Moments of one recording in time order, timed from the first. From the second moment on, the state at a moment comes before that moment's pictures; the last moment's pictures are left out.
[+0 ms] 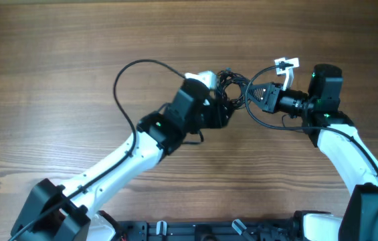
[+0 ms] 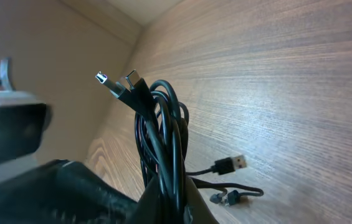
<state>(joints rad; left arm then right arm) -0.73 1.51 0.97 -0.11 0.23 -0.72 -0.03 1.46 0.74 0.07 -1.02 0.37</state>
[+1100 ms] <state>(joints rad) -0.81 1.60 0.96 -0.03 0.24 -0.43 -0.03 1.46 0.74 0.01 -1.05 0.39</state>
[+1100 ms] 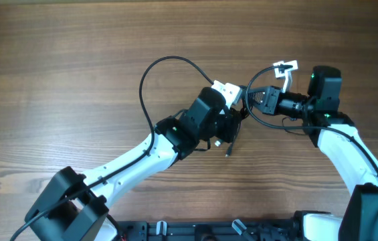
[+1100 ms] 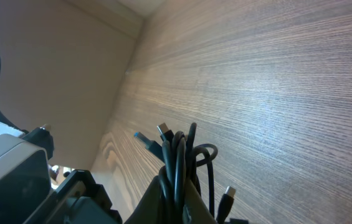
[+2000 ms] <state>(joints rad) -0.52 1.37 0.96 -0.19 0.49 -0.52 -0.03 1.46 0.74 0.05 -0.89 0.61</state>
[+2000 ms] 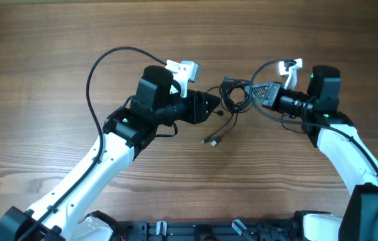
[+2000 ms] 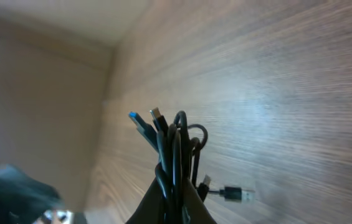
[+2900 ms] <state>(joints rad) -0.70 1.61 0.96 0.05 0.09 -1.93 0.22 1.46 0.74 0.11 -0.54 1.29</state>
